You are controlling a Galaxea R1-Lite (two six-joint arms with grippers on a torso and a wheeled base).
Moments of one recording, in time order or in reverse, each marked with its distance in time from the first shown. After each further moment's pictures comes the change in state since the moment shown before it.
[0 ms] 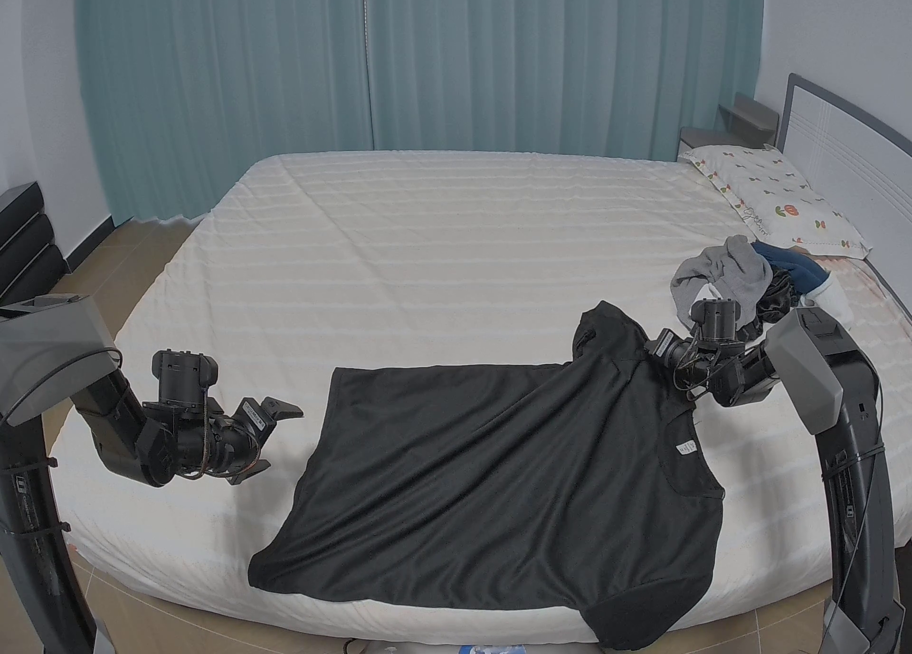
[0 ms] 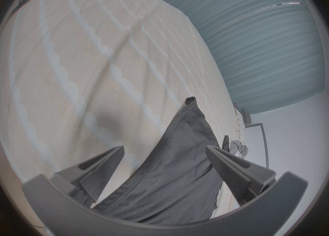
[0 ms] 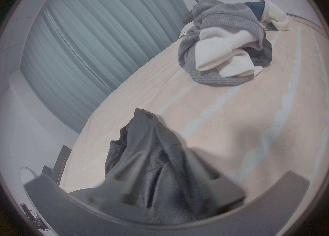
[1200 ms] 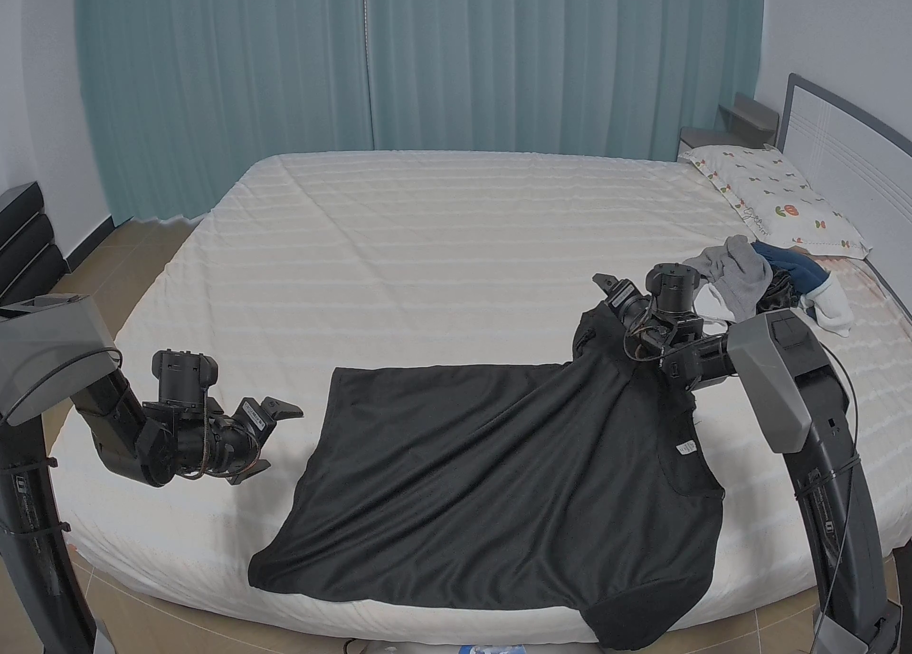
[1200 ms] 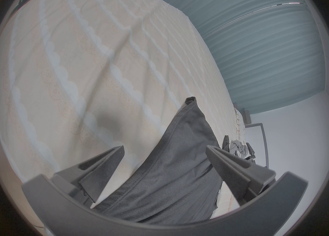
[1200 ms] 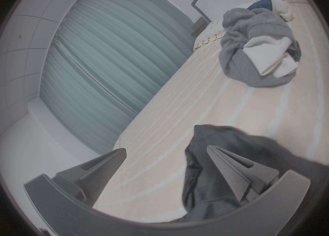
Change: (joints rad) left arm 0.000 0.000 0.000 0.000 0.000 0.000; right arm 0.141 0.061 -0.273 -0.066 -0.114 0.225
